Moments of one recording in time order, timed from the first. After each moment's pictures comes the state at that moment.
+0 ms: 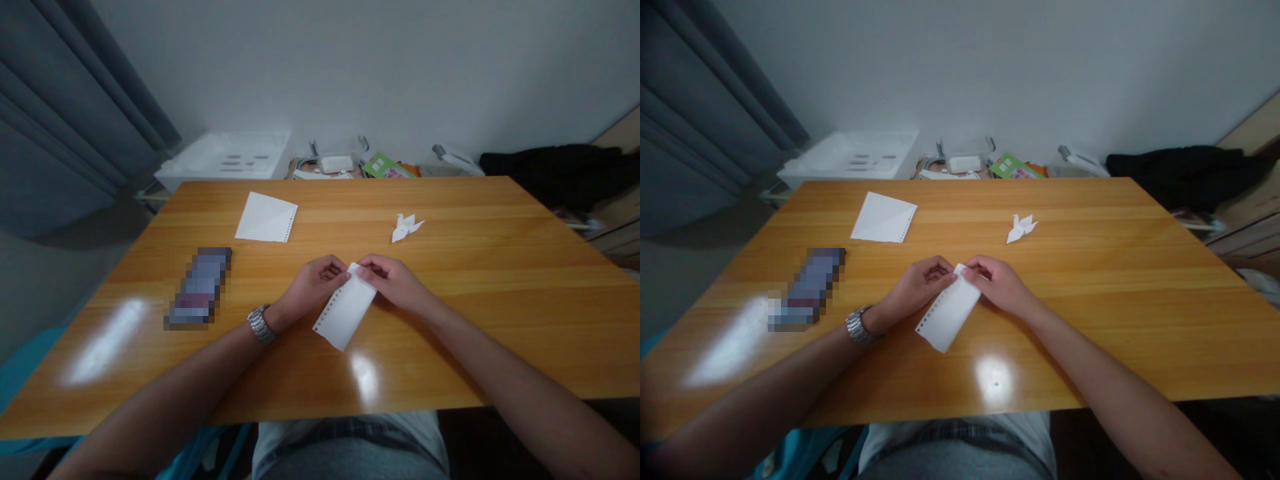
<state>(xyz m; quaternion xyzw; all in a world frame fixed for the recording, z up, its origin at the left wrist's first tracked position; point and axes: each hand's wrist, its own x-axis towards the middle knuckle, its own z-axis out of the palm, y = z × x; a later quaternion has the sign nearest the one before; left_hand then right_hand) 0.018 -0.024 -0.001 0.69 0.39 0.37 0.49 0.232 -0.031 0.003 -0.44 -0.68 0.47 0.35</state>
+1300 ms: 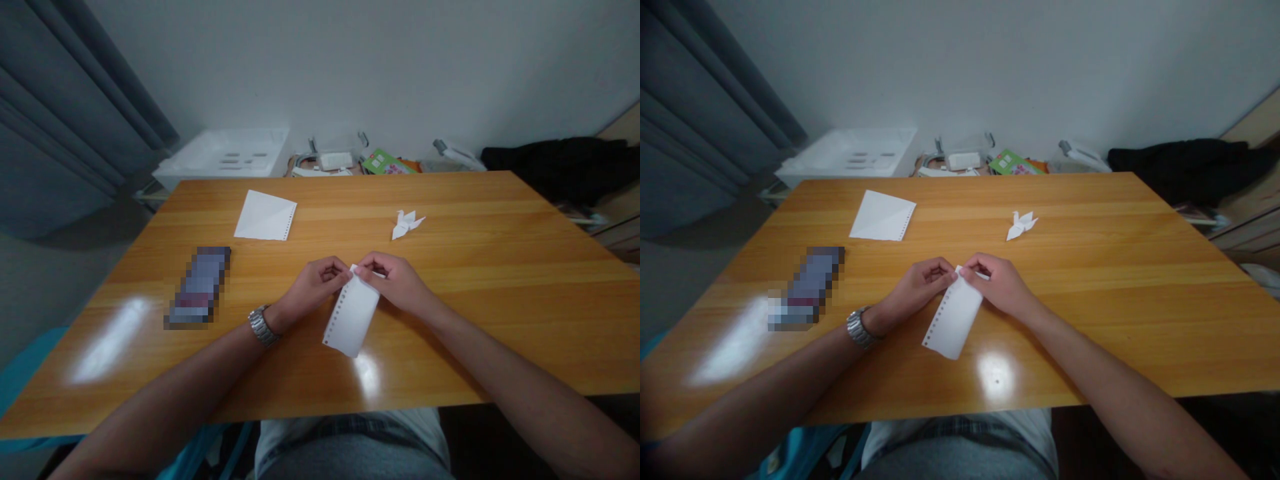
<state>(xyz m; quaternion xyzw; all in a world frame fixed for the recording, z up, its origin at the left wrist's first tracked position) 0.019 -0.029 0.000 0.66 0.36 0.36 0.56 0.228 -0.038 0.012 -0.46 -0.69 0.42 0.36</state>
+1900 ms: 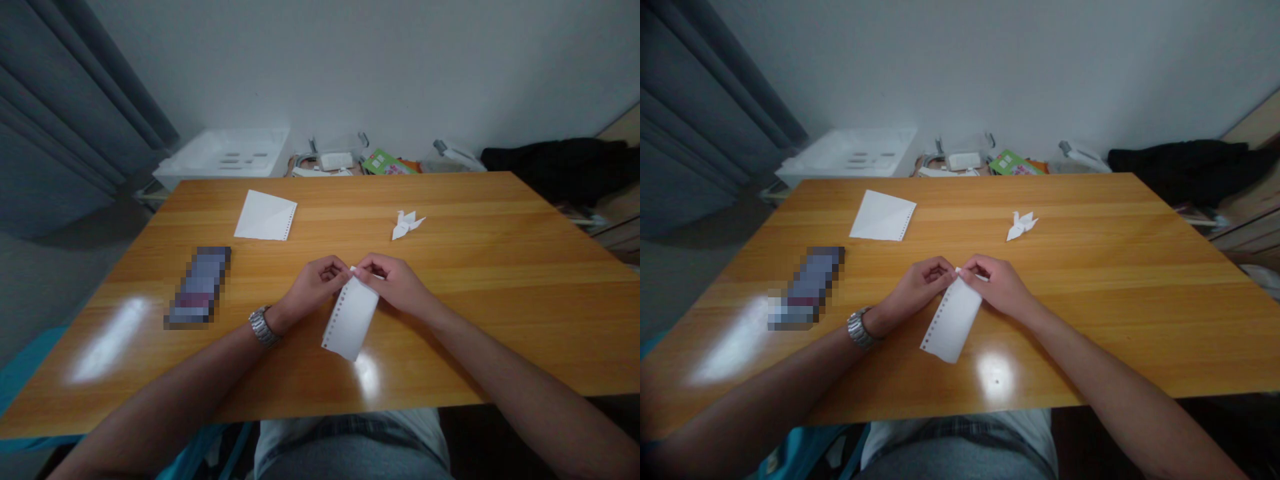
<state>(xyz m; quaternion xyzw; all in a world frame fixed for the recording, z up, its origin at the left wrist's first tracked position) 0.021 -0.028 -0.001 0.66 0.37 0.37 0.54 0.228 -0.038 0.009 -0.46 -0.70 0.41 0.35</state>
